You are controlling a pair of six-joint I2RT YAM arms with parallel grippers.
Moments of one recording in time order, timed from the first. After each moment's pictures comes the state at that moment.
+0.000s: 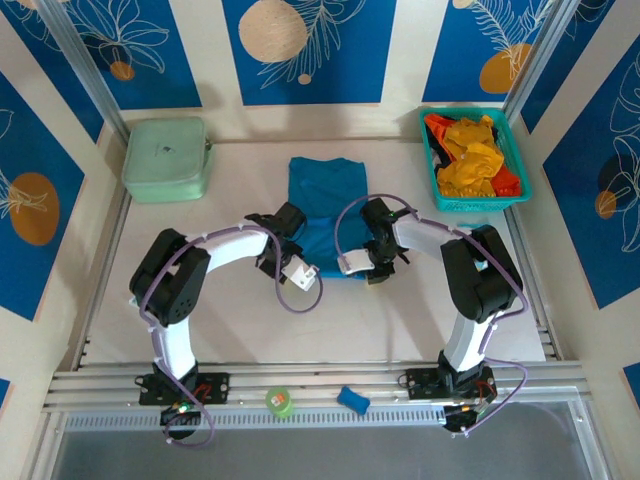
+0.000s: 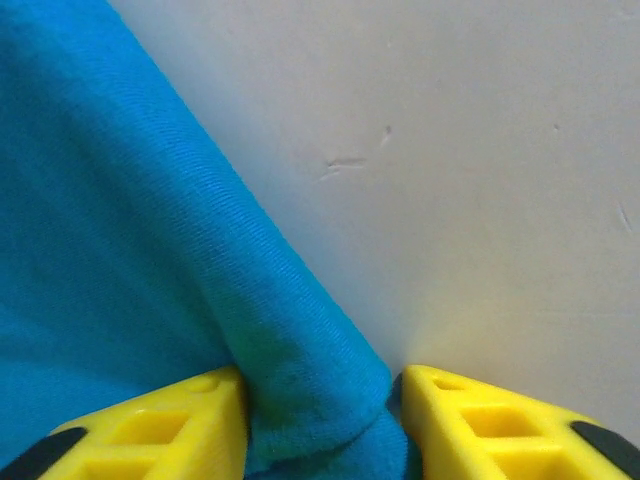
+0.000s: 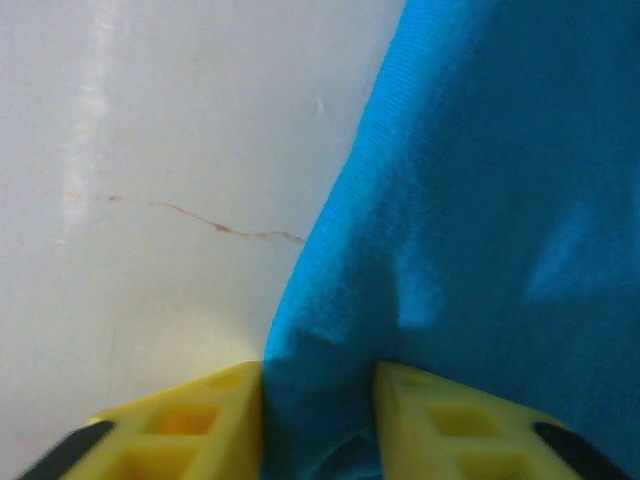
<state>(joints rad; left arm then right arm) -0.63 1.87 1.20 -0.67 0.08 1.59 0.45 1.79 1.08 -0.76 -0.19 -1.39</state>
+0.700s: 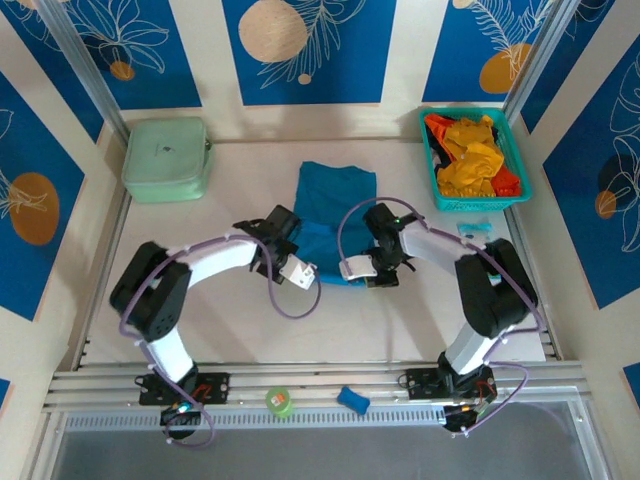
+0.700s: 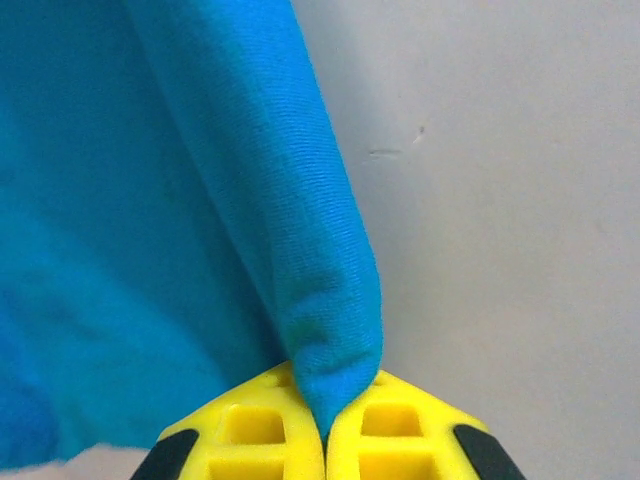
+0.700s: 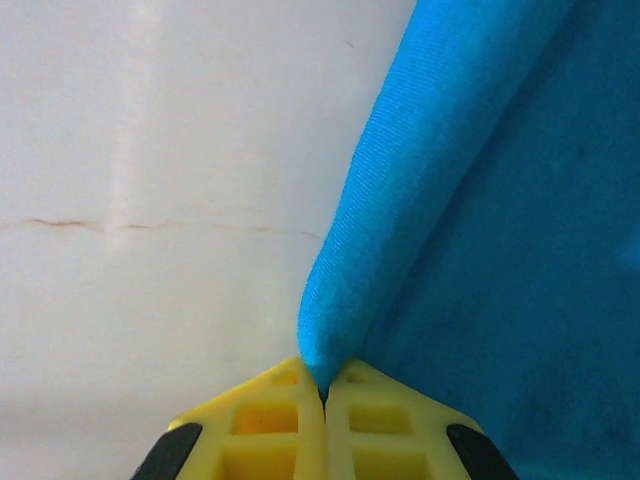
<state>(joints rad) -0.65 1.69 1.06 -0.57 0.06 1.48 0.48 1.63 1.00 -0.83 -0.24 -1.31</state>
